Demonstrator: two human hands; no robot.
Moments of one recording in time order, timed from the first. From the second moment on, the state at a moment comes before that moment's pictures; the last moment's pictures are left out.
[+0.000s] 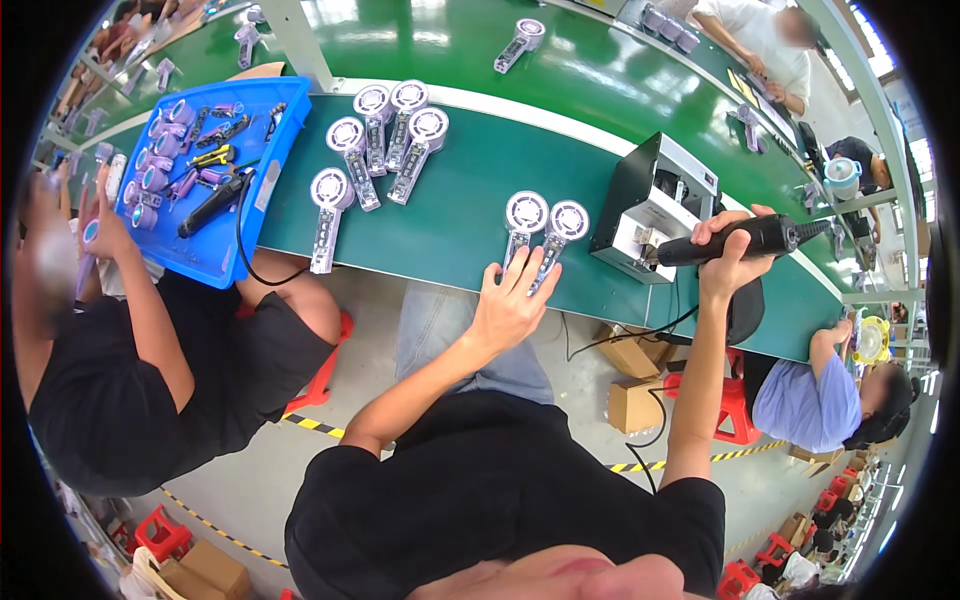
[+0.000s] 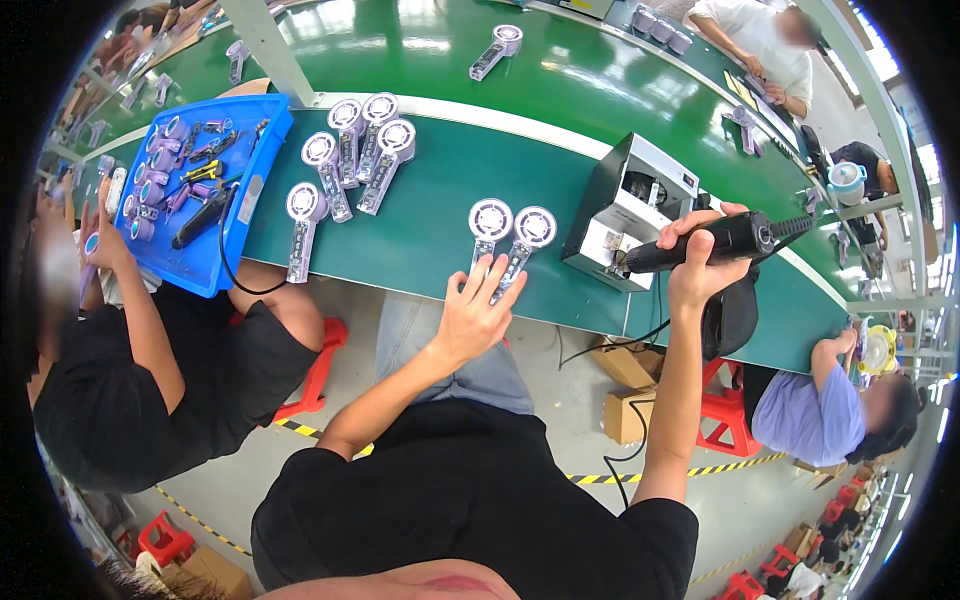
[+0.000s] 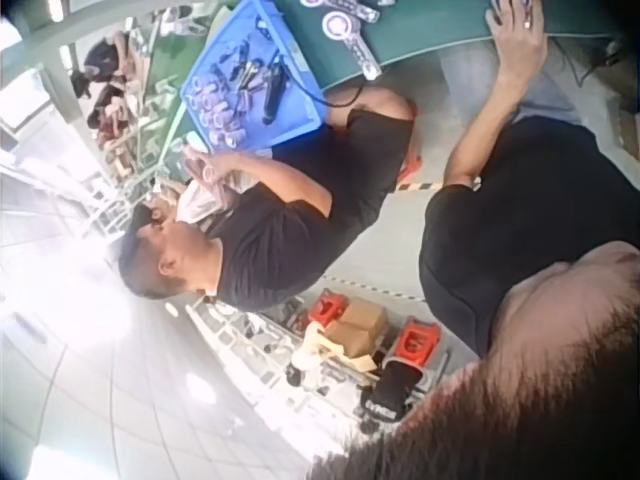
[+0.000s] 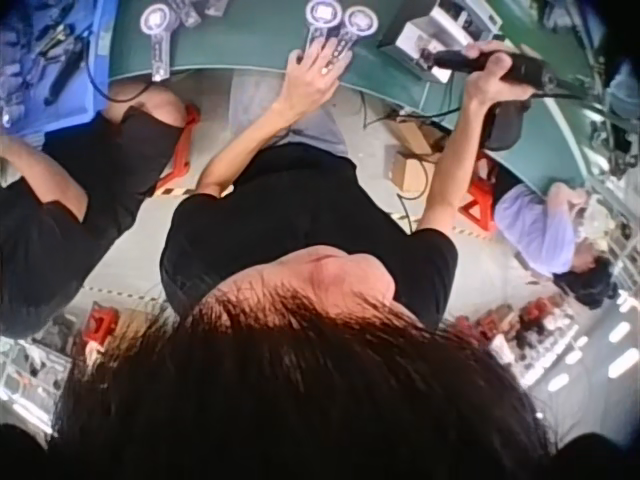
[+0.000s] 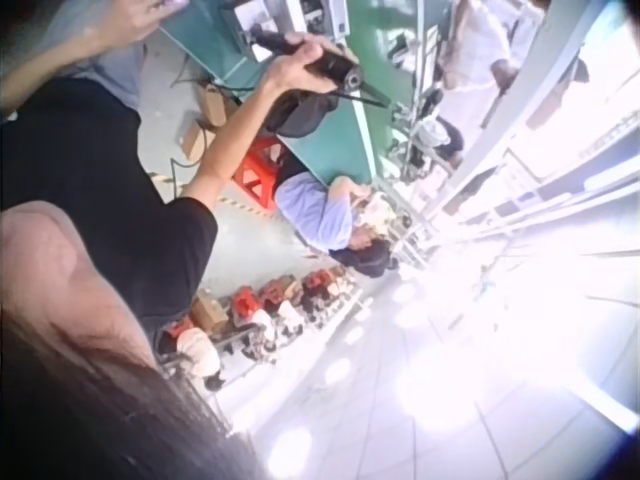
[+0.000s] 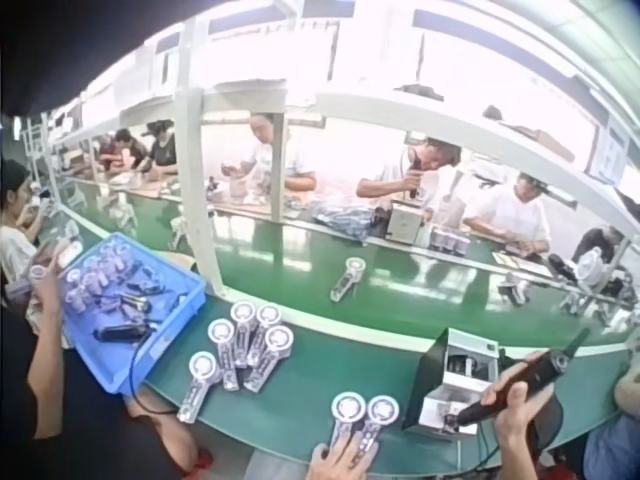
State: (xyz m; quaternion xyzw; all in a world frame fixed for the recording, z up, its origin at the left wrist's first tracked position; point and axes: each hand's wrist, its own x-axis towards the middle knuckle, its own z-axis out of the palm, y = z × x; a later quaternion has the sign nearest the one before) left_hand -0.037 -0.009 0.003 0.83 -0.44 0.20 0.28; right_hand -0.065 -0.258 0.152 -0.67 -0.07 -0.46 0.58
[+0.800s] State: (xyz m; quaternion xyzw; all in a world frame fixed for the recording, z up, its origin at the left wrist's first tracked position) left_hand -0.021 -0.031 -0.015 0.83 -0.41 0.28 0.26; right_hand -0.008 -0.188 0.121 -0.66 -0.11 -0.41 0.62
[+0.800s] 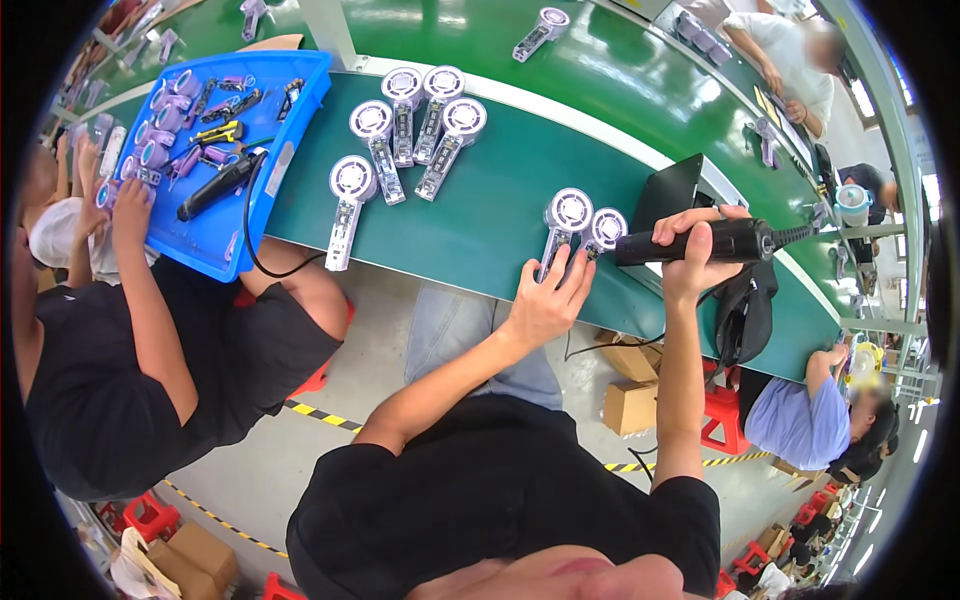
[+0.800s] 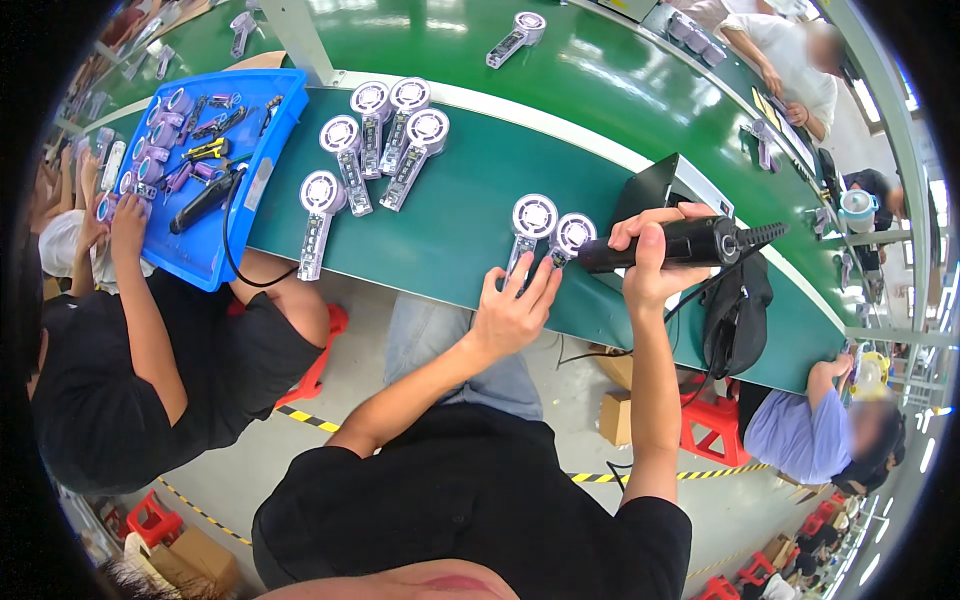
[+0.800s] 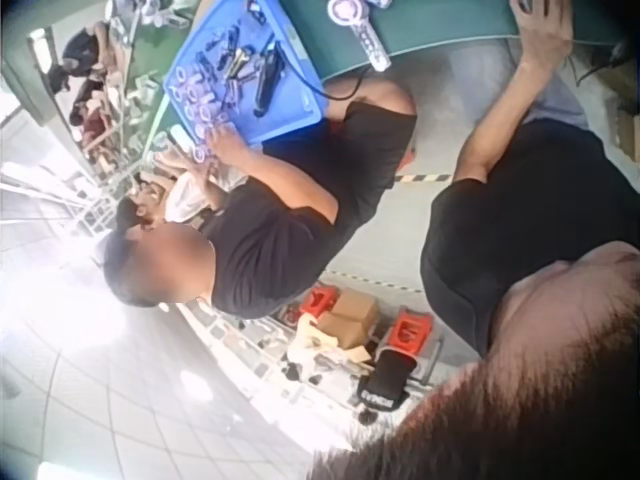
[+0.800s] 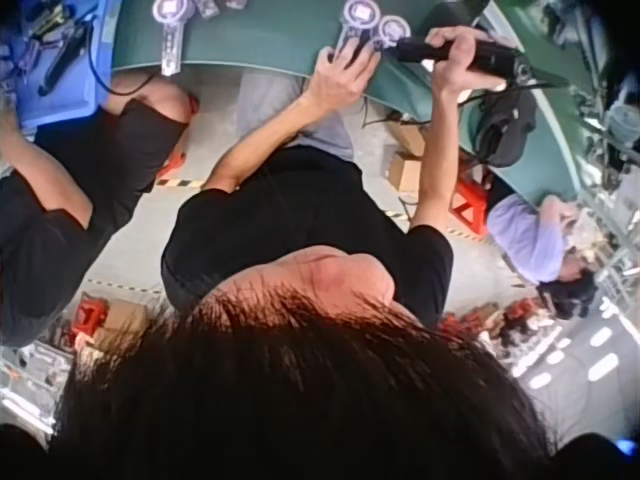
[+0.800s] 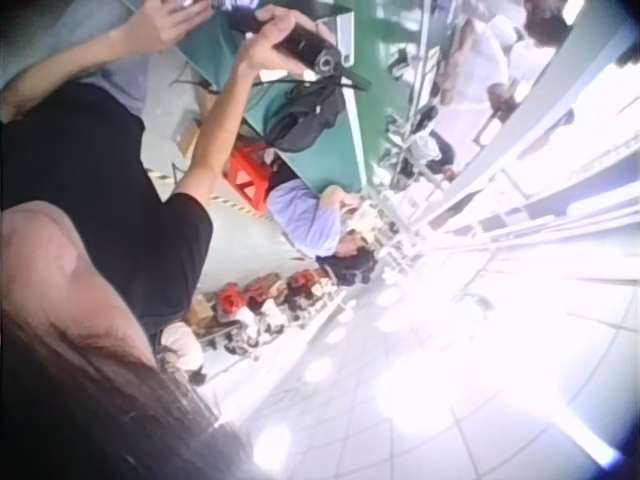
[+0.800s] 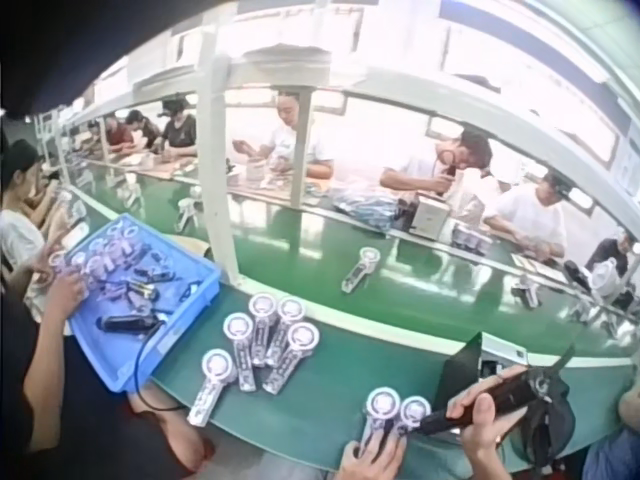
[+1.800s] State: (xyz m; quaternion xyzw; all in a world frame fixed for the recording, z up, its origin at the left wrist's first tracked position) left_hand -0.004 0.017 0.007 0.81 -0.47 0.14 0.33; right_hand -0.007 -0.165 0.094 -0.70 -0.11 -0.37 0.60
